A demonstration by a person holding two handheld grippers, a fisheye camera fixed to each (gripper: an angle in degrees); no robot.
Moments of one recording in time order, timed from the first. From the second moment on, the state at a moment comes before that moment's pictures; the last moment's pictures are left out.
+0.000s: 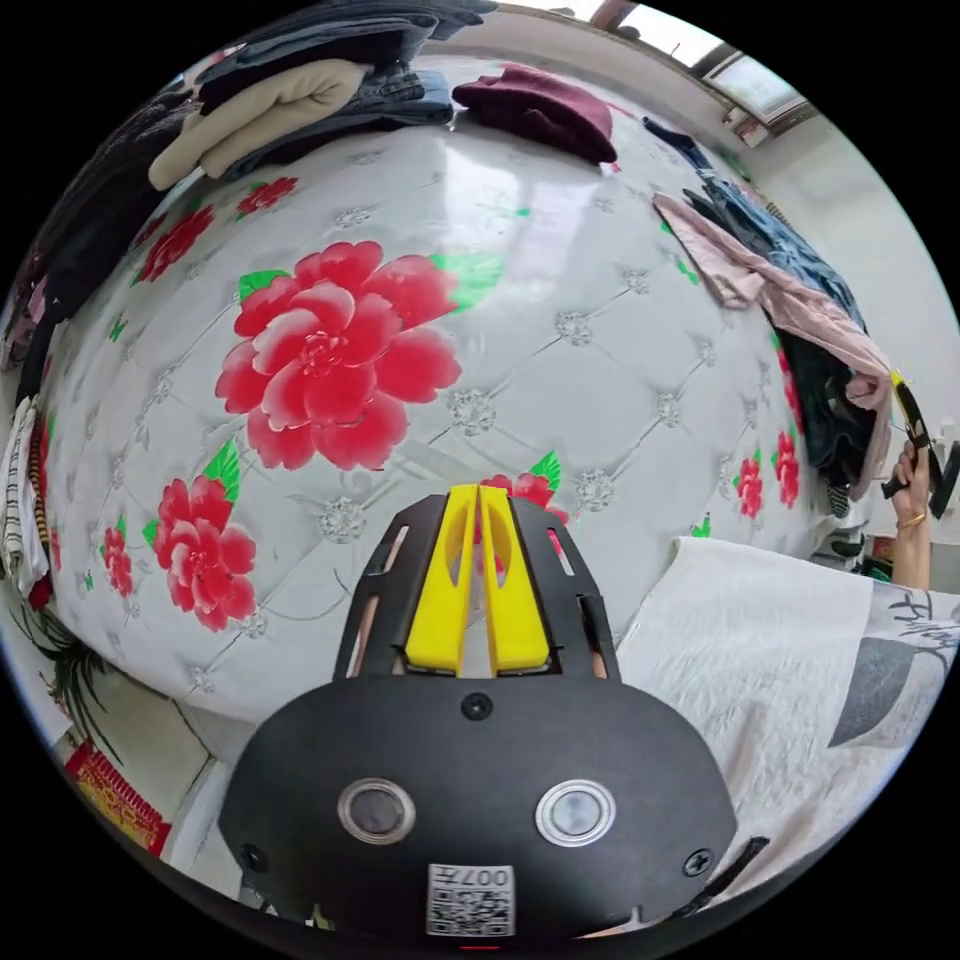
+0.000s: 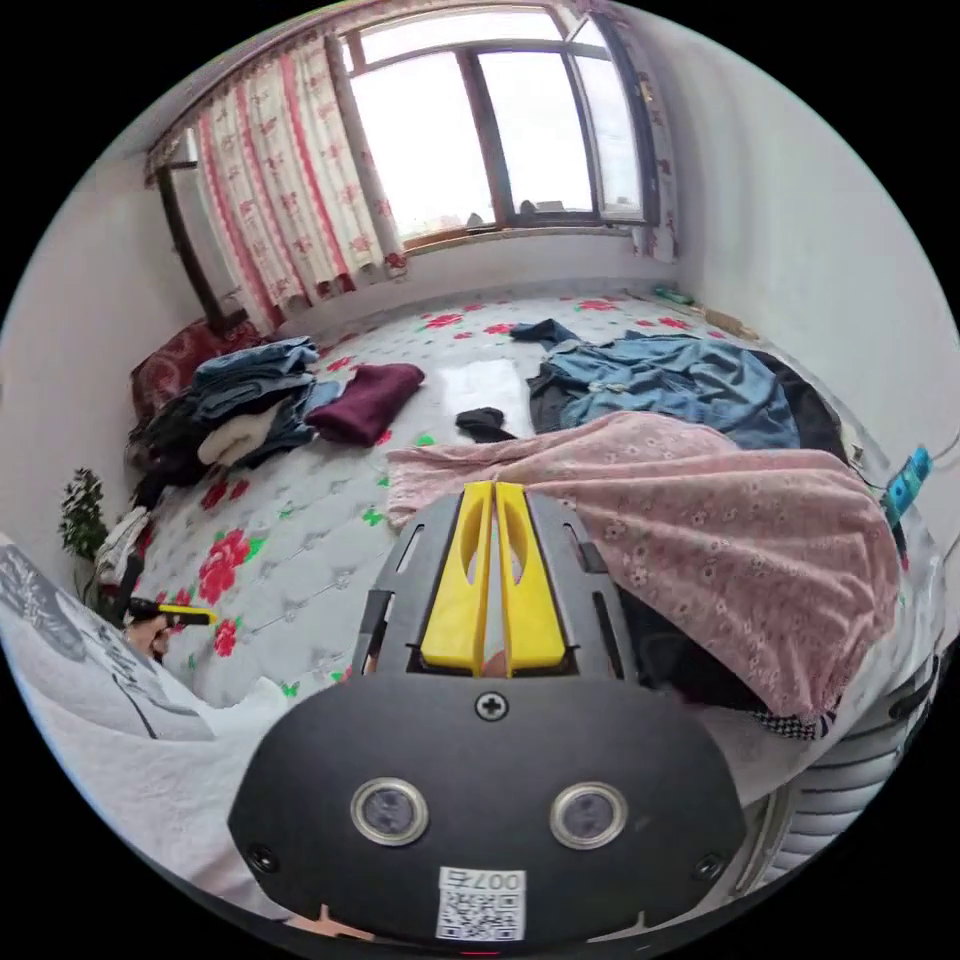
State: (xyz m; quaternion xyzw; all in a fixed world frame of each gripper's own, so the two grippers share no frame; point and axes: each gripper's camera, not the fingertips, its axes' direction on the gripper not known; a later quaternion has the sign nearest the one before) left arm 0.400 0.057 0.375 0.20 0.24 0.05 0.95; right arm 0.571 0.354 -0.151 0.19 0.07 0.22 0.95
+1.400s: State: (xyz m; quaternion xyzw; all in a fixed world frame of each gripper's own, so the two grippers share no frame) left arm 0.323 0.029 0.205 0.23 0.34 0.34 0.84; right arm 0.384 0.325 -0.021 0.02 -0.09 0.31 0.95
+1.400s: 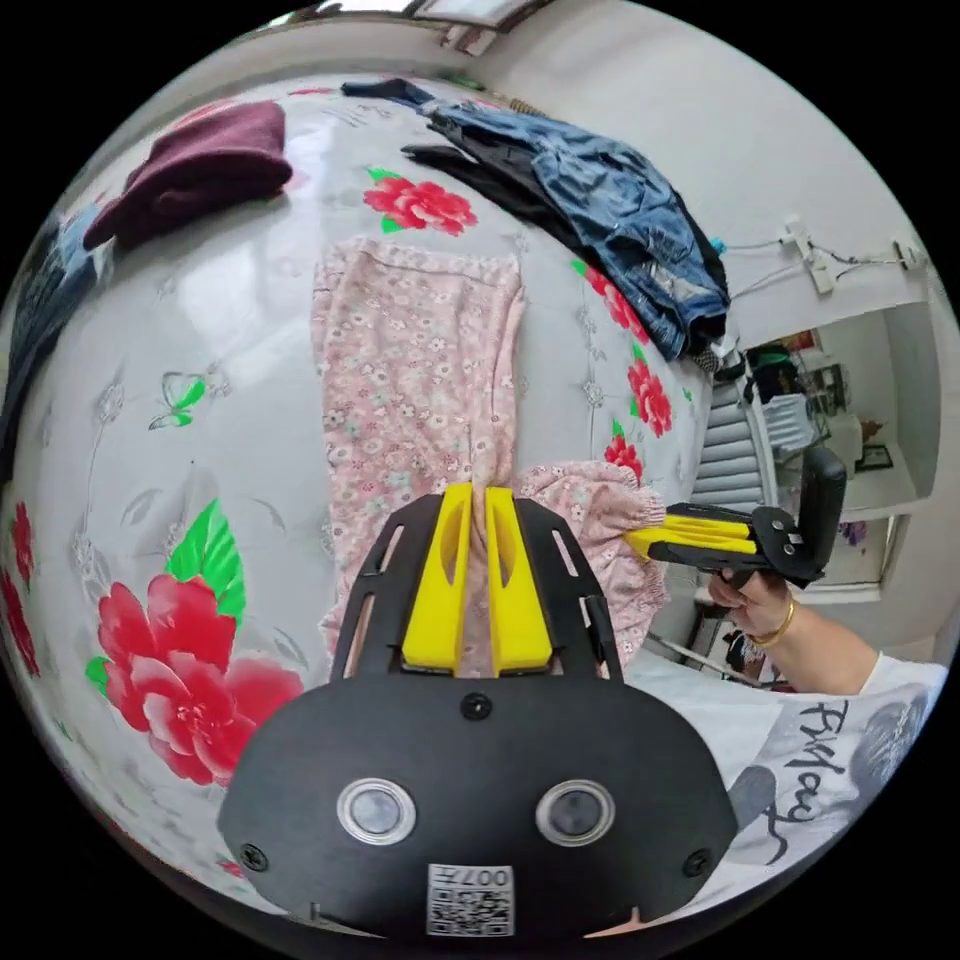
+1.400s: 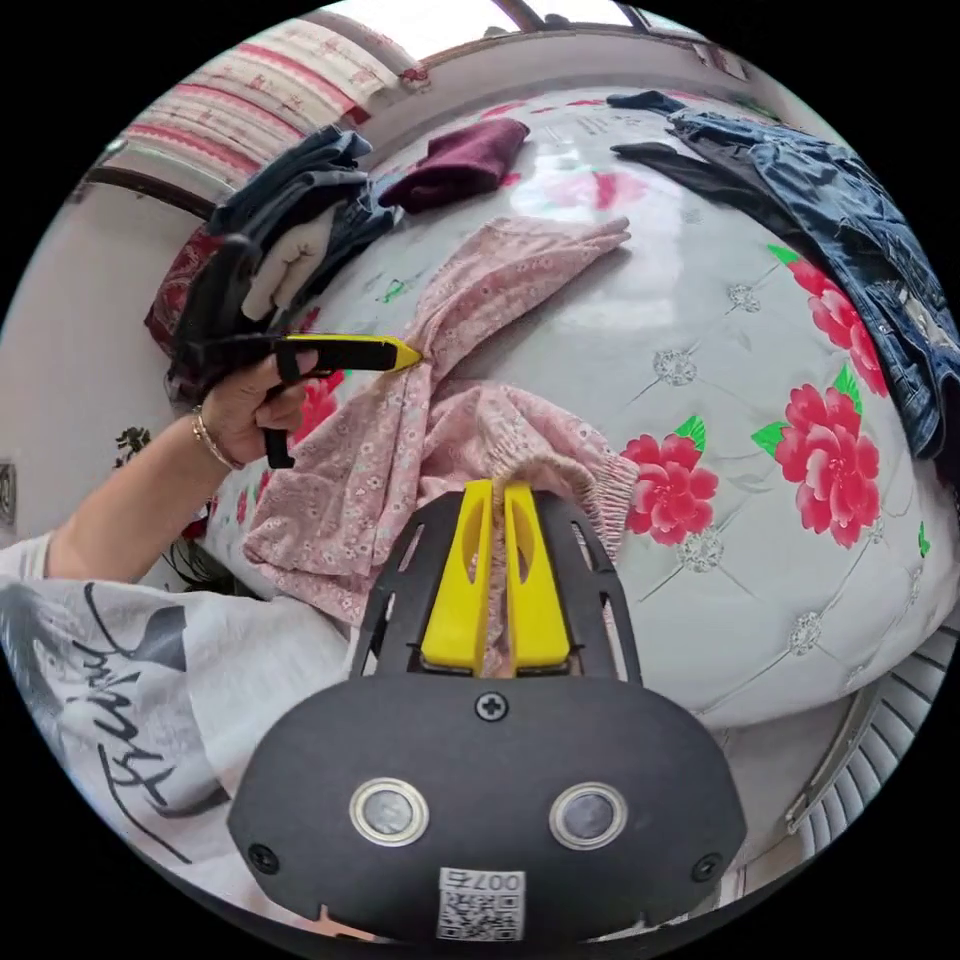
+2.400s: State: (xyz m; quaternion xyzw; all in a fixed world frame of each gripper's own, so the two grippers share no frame) left arm -0.175 0.322 0.363 0.30 0.40 -0.22 0.83; right arm 0.342 0.522 -0.253 0.37 -0.06 0.37 0.85
